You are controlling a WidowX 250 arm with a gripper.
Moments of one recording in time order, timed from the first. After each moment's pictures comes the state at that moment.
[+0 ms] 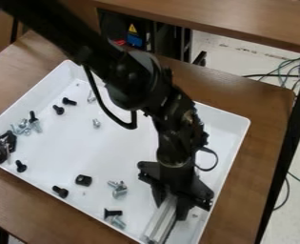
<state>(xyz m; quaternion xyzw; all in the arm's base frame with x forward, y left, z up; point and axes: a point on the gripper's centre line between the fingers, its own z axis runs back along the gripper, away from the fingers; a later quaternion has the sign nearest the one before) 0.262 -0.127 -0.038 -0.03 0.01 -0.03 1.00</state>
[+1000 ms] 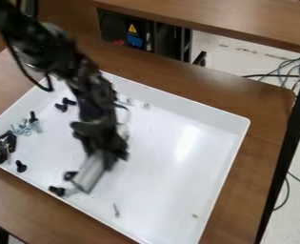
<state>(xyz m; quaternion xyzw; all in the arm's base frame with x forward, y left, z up) 0.278 0.053 -0.058 0.04 0.00 0.02 1.00</state>
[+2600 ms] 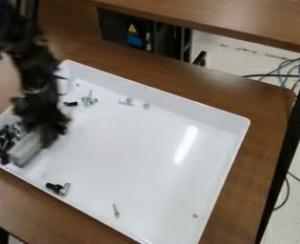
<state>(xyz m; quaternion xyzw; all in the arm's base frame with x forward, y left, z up) 0.279 0.083 -0.019 0.04 0.03 -0.01 1.00</state>
